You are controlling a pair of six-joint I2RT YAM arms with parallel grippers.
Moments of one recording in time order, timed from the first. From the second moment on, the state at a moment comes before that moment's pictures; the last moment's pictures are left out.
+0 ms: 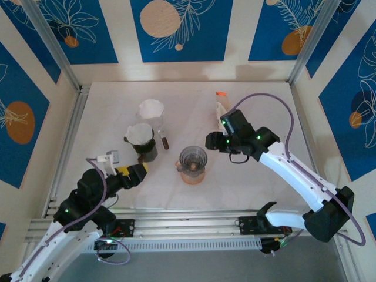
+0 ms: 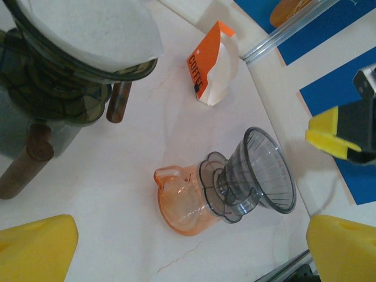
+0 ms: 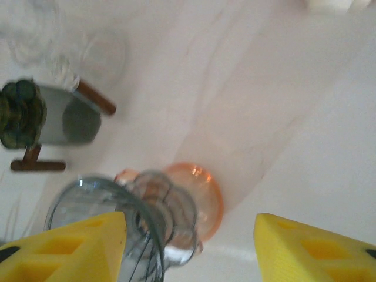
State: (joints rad) left arm -0.61 0.24 0.48 -0.57 0.07 -0.78; right arm 0.61 1.22 1.18 -0.88 0.01 0.66
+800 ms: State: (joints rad) left arm -0.61 0.42 0.54 -0.55 0.06 -0.72; right arm 0.38 1.97 1.68 -0.80 0.36 0.23
